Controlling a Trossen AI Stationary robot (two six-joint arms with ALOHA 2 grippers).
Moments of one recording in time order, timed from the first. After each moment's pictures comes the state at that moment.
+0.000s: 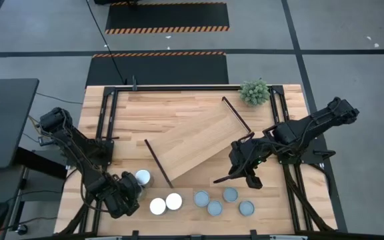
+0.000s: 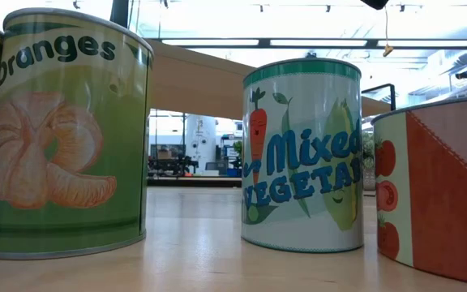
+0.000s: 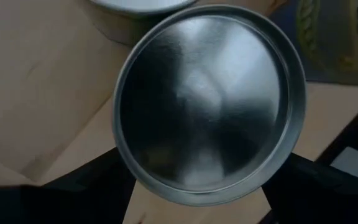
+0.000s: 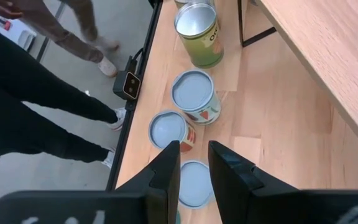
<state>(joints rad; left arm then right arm) -0.93 1.43 0.88 -0.72 -0.16 -1.67 0.39 1.29 1.21 -0.72 -0.15 0.36</state>
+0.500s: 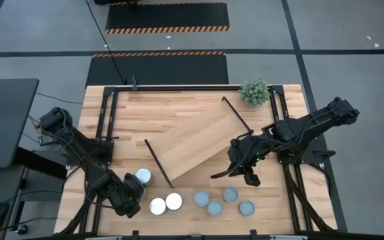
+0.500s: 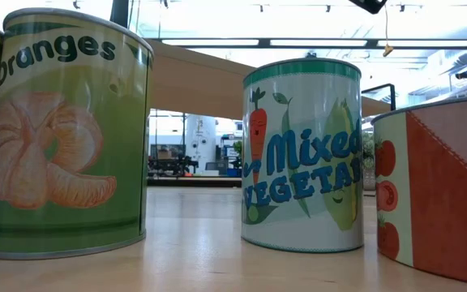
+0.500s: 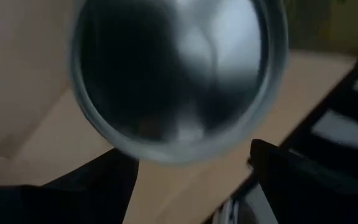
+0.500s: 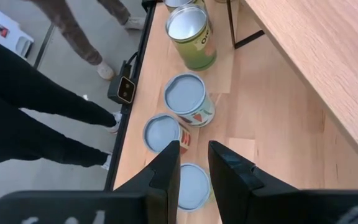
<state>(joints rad) -0.87 1.43 0.90 -0.70 0.03 -1.59 0.36 1.29 1.21 -0.72 -0.15 0.37</state>
